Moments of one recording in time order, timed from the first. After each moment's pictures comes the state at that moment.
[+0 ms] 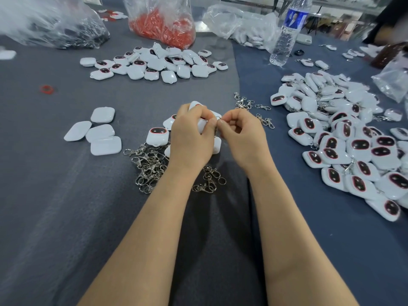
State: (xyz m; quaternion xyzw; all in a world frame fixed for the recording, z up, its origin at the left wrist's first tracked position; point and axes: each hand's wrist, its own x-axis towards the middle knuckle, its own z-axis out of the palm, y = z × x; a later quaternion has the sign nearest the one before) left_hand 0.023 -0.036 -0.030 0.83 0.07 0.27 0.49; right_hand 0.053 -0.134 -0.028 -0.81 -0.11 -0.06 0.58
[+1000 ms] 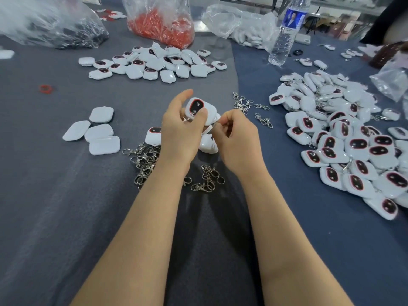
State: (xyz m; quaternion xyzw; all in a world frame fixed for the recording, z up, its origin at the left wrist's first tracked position) left_hand 0.026 -0.029 -0.024 0.67 0.14 0.23 0.69; right_hand 0.044 -0.129 -0.034 -0.85 -0.15 -0.11 0.49
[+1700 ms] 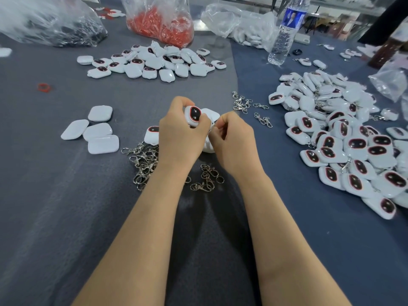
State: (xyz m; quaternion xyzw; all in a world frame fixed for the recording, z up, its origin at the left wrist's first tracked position) left_hand 0.021 -0.026 -0.027 0.80 0.12 0.29 0.51; right_hand 0.044 -0.128 -0.036 -0.88 -0.15 -0.10 0.44
